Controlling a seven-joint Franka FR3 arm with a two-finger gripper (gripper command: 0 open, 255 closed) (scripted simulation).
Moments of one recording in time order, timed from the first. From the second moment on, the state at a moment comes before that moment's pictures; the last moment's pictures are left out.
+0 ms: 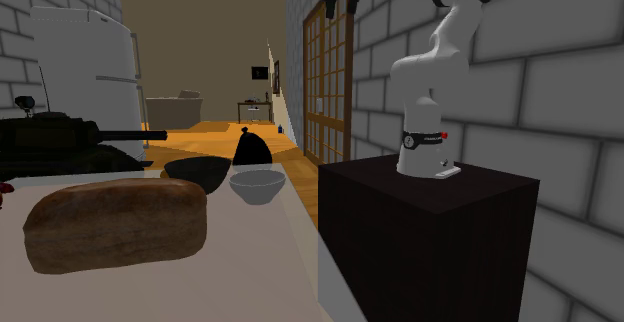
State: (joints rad) arm 0.00 -0.77 0.03 -2.31 -0.09 1.62 0.00
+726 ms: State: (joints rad) arm -0.01 -0.59 0.02 -2.44 -0.10 1.91 0.03
